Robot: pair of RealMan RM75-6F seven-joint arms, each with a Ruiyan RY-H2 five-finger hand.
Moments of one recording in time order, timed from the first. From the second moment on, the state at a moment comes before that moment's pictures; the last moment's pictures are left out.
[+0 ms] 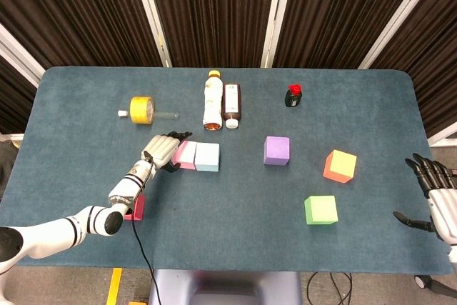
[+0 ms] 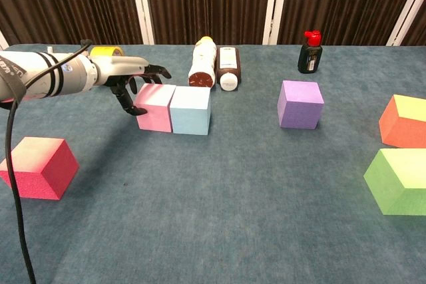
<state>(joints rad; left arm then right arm) -1.03 -1.54 -0.15 -1.22 0.82 0.62 0.26 0.09 -0.98 0.04 -1.56 -1.56 1.47 0.26</state>
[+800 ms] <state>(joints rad) -1.05 -1.55 -0.15 -1.24 0.78 0.64 0.28 0.09 -0.99 0.04 -1.54 -1.55 1.46 0.27</state>
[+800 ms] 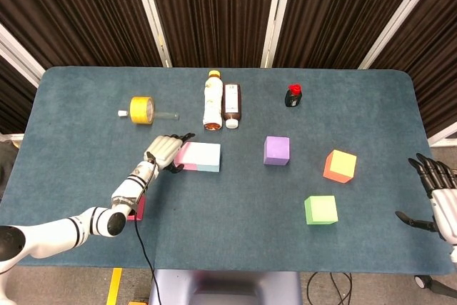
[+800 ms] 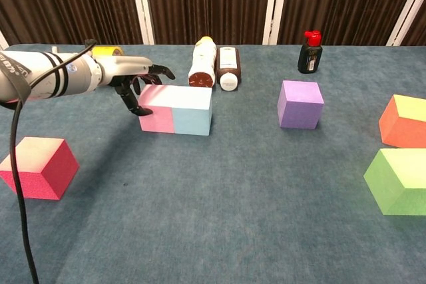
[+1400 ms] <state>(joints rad) -1.06 -1.56 -0.14 -1.24 0.77 0.63 0.28 0.08 -0.99 0.04 -1.54 -1.54 1.46 0.27</state>
